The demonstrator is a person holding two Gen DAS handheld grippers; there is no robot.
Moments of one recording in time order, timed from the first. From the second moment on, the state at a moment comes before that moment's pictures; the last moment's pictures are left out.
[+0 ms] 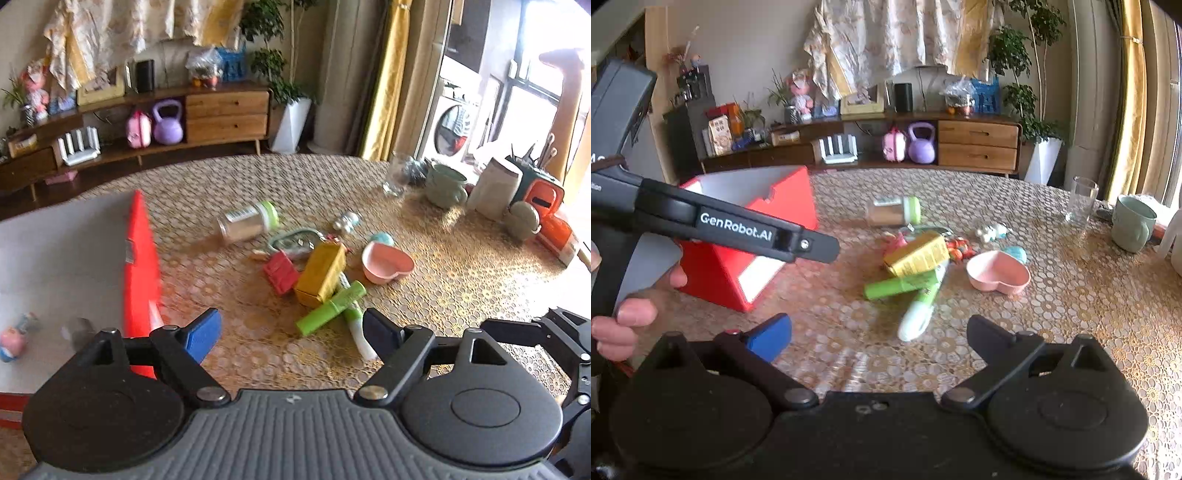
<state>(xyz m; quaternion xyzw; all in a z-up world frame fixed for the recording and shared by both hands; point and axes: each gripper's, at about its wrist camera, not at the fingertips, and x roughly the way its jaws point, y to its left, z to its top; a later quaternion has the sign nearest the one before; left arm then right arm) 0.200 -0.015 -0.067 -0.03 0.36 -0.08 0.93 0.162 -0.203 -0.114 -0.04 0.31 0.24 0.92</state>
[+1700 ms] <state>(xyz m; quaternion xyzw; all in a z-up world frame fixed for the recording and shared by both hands) 0.317 -0.063 -0.132 0.02 0.38 -0.12 0.92 0.241 -0.172 -0.173 -0.07 0.37 0.19 0.91</state>
